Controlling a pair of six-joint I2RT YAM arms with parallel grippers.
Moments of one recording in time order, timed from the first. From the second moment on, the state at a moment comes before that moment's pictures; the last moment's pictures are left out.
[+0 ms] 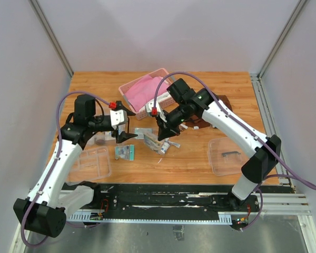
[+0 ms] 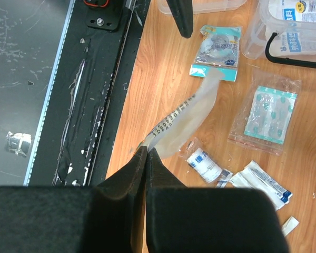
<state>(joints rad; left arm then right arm) -0.21 1.00 0.99 -0.54 1.00 0.80 0.75 1.67 1.71 -1.12 -0.85 -0.78</state>
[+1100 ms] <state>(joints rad) -0.33 1.17 0.99 -0.60 1.18 0.73 0.77 1.63 1.67 -1.08 -0.79 -0.78</state>
